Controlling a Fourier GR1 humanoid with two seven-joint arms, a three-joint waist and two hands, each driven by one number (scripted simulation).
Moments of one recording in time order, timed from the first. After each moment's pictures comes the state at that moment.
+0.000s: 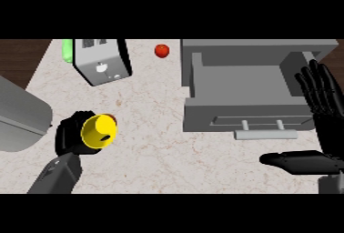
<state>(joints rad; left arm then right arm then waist) -0.47 0.20 0.36 -0.37 0.19 -0.35 -0.99 -0.11 -0.15 -0.13 -1.92 -0.01 0.18 0.00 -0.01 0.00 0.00</state>
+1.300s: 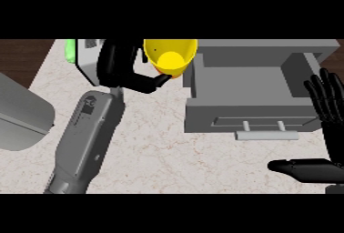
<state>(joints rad) -0.78 0.01 0.07 -1.06 0.15 -0.04 -0.43 -0.05 -0.15 -0.17 -1.93 -0.03 0.20 -0.04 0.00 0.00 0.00</state>
